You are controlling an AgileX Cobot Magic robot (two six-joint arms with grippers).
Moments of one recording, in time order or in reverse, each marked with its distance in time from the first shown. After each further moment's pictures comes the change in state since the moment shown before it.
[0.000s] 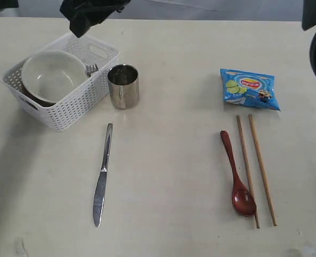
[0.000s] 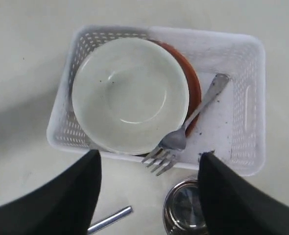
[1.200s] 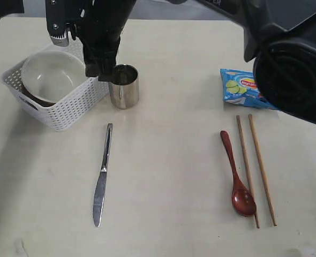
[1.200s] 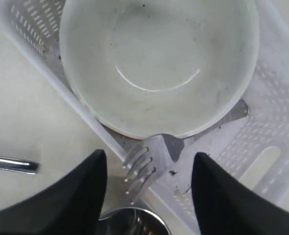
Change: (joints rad) left arm 0.000 0.057 -0.023 0.000 -0.013 0.041; right arm 0.061 0.146 0.004 -0.125 -0.069 -0.705
